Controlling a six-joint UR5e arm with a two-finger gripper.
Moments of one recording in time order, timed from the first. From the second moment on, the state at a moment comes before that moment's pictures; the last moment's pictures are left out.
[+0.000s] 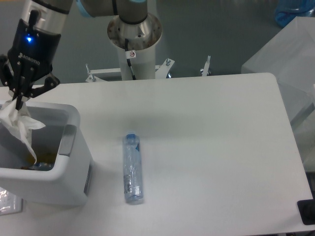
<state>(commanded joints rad) 2.09 -1.60 -1.69 -0.85 1.06 0.18</state>
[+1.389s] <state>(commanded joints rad) 2.32 -1.64 -1.59 -0.85 1.07 0.19</state>
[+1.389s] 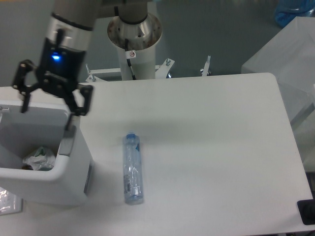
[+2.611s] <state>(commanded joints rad) 2.40 -1.99 -1.62 -0.84 1.31 0.23</state>
